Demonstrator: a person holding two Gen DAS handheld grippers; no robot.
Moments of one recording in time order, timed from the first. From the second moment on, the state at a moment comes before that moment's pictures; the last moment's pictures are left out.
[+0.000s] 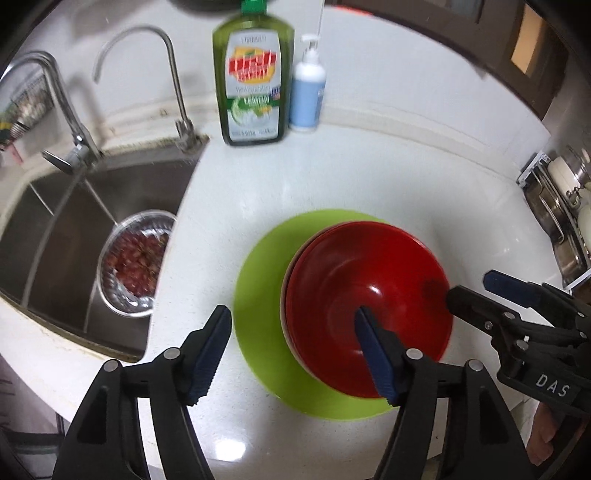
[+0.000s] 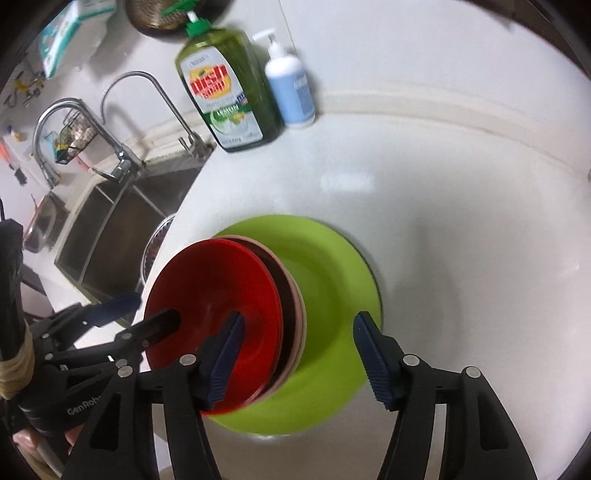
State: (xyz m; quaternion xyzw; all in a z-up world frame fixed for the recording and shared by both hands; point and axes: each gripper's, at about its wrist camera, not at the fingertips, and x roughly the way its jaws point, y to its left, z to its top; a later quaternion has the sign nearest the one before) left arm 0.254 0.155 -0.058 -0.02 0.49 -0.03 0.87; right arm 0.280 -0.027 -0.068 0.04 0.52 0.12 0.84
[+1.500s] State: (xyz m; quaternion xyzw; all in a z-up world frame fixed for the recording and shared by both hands) left arm -0.056 0.112 0.025 0.05 0.24 0.00 0.97; right arm -0.053 -0.072 0.013 0.03 0.26 0.03 0.96
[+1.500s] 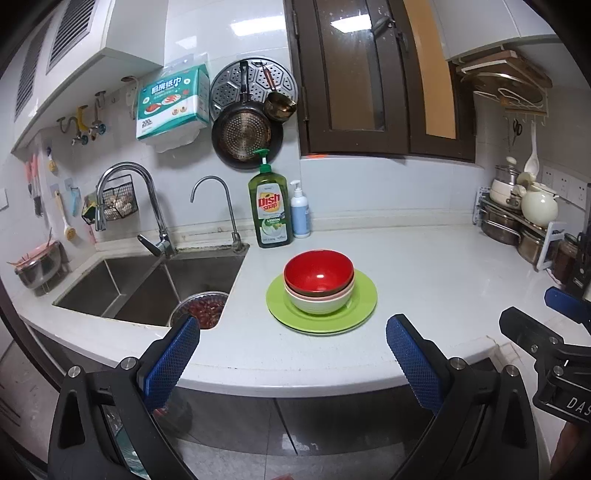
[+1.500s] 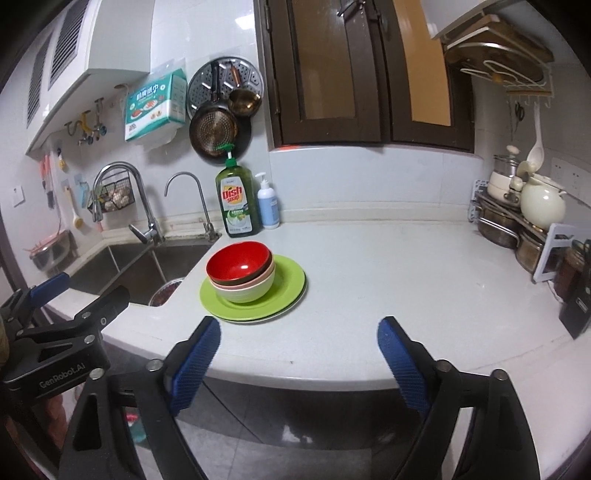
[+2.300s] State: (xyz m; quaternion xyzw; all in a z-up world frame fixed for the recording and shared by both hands) left arm -0.090 0.122 0.037 0.06 0.21 -0.02 0.98; right arm -0.111 -0.056 0.025 0.02 0.22 0.01 0.97
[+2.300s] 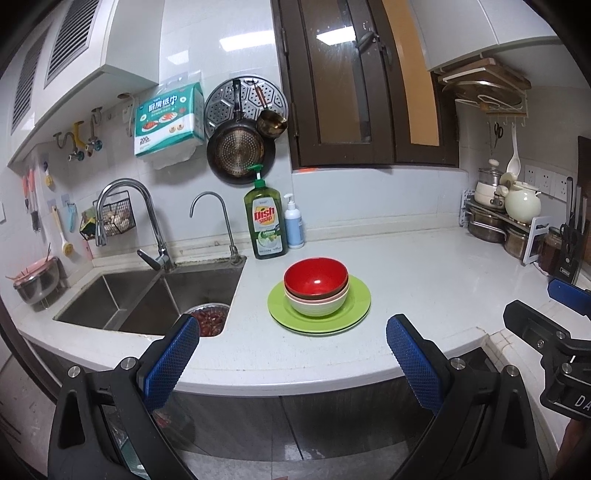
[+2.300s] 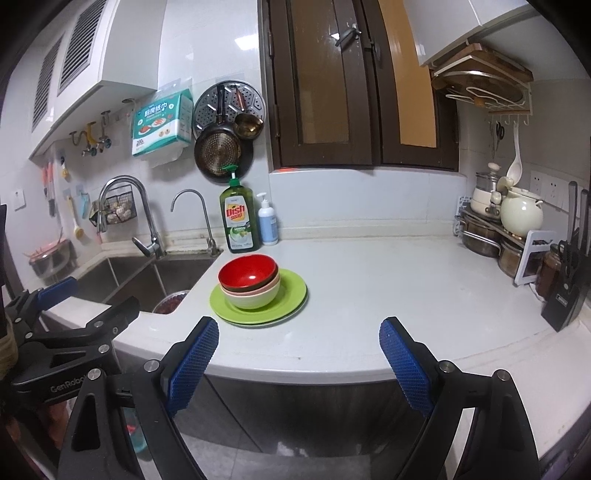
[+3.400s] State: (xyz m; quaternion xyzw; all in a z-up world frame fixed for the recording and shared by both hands) left arm -0.091 0.108 0.048 0.06 0.19 -0.03 0.98; right arm -0.115 -0.067 0.034 0.03 0.21 0.00 0.98
